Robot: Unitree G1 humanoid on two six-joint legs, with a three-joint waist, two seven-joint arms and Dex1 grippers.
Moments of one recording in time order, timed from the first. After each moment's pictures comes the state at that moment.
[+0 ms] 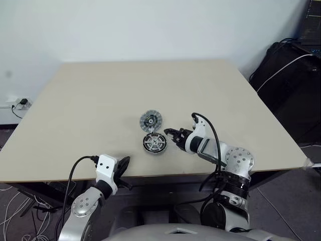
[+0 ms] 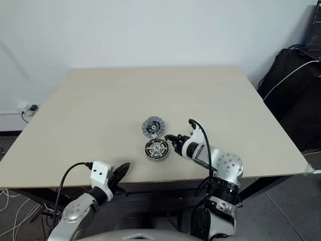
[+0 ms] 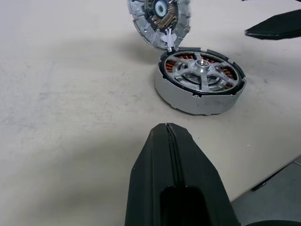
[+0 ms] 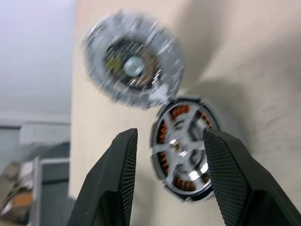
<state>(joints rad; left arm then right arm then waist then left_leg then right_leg) 0.42 0.26 -0.11 -0.34 -0.17 0.19 -0.37 -0.37 0.15 -0.51 -0.07 0.96 1.37 -0.27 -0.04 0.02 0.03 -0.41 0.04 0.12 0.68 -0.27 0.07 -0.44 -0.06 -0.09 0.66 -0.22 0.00</state>
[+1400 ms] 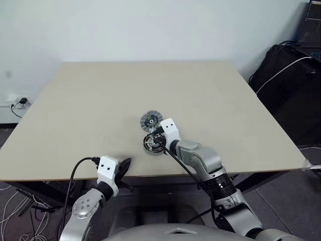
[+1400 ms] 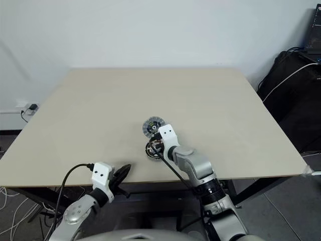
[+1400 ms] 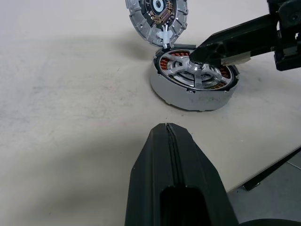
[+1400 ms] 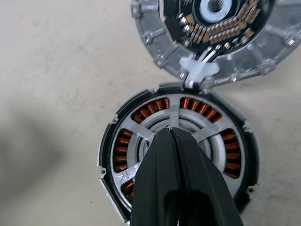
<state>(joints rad) 0.43 0.26 -0.13 -0.34 -0.18 0.19 -0.37 -0.37 -0.09 0.28 0.01 0.27 0.90 0.23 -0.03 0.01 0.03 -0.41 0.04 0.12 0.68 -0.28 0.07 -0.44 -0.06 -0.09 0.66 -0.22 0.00</state>
